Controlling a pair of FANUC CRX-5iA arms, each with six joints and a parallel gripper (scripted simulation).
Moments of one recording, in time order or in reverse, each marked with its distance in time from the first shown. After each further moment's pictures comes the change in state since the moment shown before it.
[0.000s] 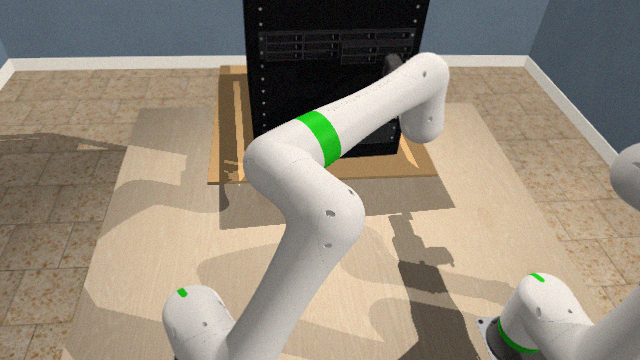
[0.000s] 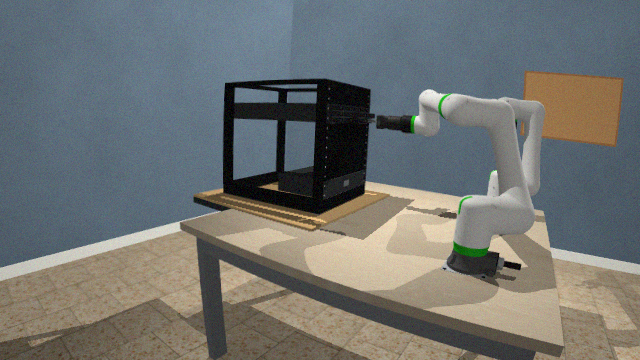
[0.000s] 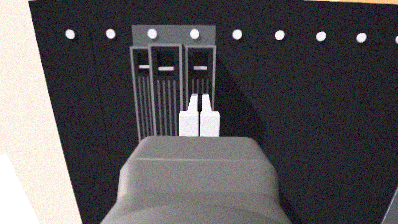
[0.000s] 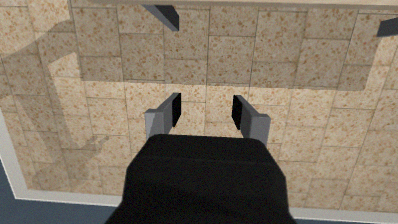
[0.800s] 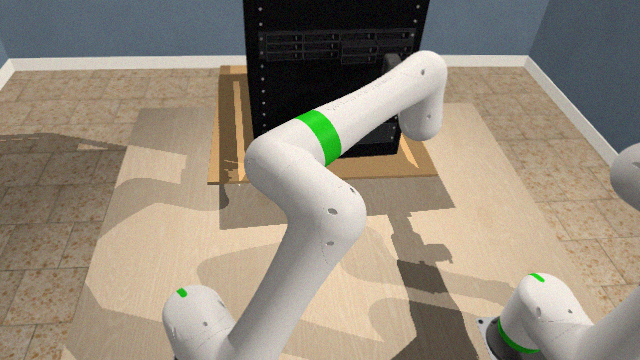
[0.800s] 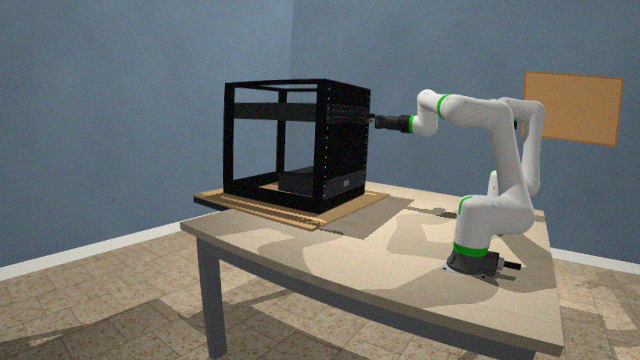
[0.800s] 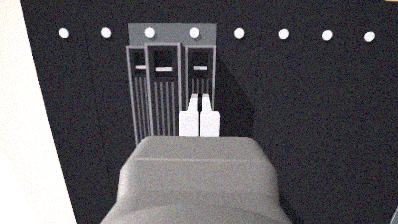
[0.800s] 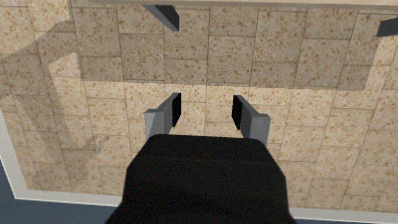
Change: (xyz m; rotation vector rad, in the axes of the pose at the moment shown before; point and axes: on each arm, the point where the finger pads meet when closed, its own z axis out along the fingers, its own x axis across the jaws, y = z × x) left arm 0.000 0.000 0.009 0.000 0.000 0.000; right arm 0.000 0.000 0.000 0.000 0.000 0.000
